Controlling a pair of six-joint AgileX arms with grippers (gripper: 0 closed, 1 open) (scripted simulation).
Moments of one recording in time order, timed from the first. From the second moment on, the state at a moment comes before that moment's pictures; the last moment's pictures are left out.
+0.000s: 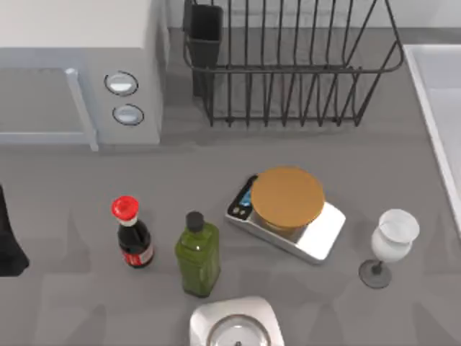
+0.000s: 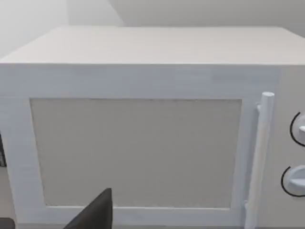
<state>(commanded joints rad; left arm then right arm) 0.00 0.00 0.00 0.00 0.00 0.00 0.00 0.00 0.00 0.00 0.00 0.00</state>
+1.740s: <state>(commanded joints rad) 0.00 0.00 0.00 0.00 0.00 0.00 -0.60 1.57 1.20 -1.17 -0.02 -0.59</state>
